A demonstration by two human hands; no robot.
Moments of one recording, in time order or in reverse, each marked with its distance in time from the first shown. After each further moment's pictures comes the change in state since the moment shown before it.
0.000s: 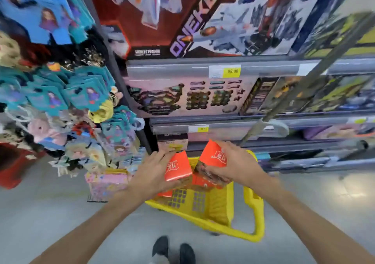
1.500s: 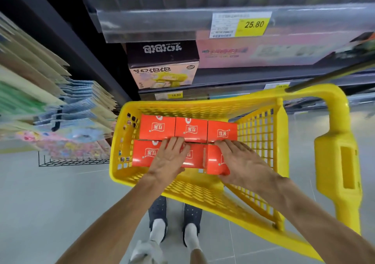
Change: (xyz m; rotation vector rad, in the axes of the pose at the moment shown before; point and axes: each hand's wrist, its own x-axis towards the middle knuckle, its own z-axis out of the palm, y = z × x) left_hand 0.065 -0.120 0.387 0.264 -0.393 0.159; right_hand 0.121 0.109 0.340 -0.214 -0.386 -0.110
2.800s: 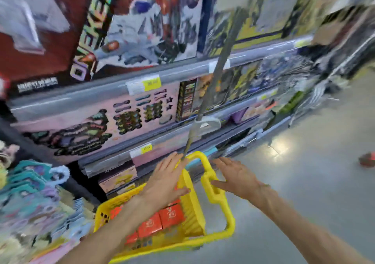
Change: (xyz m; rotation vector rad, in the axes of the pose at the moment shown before) left_hand -0.057 0.124 -0.356 -0.138 0.410 0.440; right_hand -0.290 0.034 -0.208 0.126 0.494 0.370
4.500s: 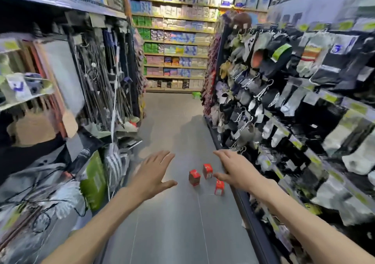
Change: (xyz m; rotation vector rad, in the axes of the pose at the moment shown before) left_hand 1.025 0.801 0.145 -0.072 -0.016 1.053; right_hand -0.290 1.030 -0.338 -0.139 0.433 1.013
